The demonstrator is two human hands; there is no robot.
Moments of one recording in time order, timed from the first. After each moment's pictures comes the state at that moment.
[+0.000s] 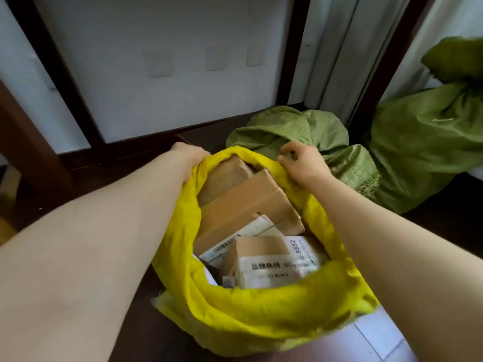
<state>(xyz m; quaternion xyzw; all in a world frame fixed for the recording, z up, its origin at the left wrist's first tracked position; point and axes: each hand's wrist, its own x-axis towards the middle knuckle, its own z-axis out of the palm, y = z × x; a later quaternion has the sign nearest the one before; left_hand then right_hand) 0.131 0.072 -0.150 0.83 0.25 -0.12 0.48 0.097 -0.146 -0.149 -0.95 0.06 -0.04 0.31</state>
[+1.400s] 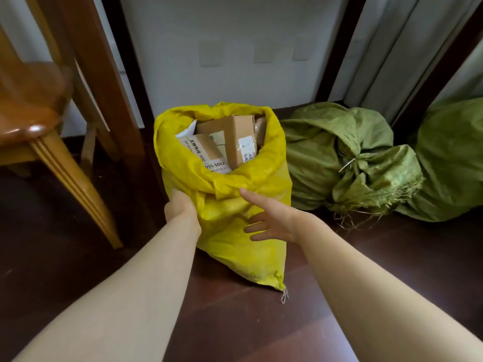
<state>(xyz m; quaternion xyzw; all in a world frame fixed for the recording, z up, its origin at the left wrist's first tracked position) -0.007 0.142 -0.207 0.48 0.54 0.09 0.69 0.006 -0.025 -0.194 -0.69 0.08 0.41 0.59</state>
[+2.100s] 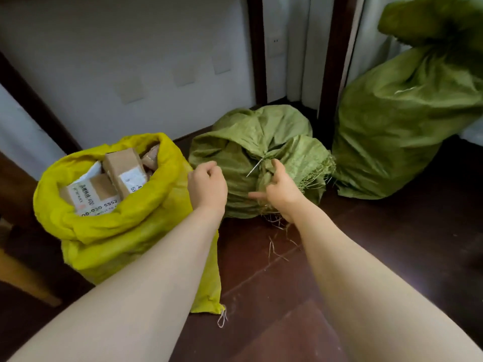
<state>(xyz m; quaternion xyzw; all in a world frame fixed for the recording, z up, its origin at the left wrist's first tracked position) 0.061 -0.131 -0.172 0.83 0.19 0.19 0.50 0.056 -0.258 -0.187 -0.75 0.05 0.10 0.65</state>
